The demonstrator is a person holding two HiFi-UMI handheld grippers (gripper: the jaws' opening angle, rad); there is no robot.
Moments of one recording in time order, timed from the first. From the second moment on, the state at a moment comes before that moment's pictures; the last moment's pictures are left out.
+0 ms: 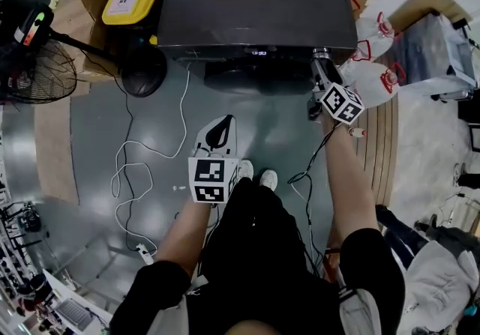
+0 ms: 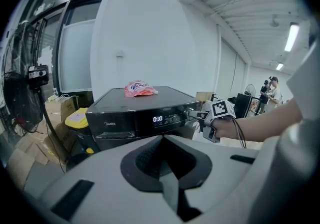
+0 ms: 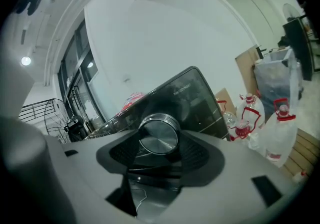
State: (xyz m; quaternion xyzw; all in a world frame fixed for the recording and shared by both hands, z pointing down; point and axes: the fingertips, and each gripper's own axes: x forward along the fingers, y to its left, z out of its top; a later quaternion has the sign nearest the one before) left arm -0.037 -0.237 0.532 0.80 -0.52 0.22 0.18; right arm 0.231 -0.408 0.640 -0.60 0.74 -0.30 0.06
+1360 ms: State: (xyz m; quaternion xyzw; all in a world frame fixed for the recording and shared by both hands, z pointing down) left arm -0.036 -0.242 0.545 0.80 -0.52 0.23 0.19; right arm 0.242 -0.406 0.655 -0.46 0.58 -0.52 0.41
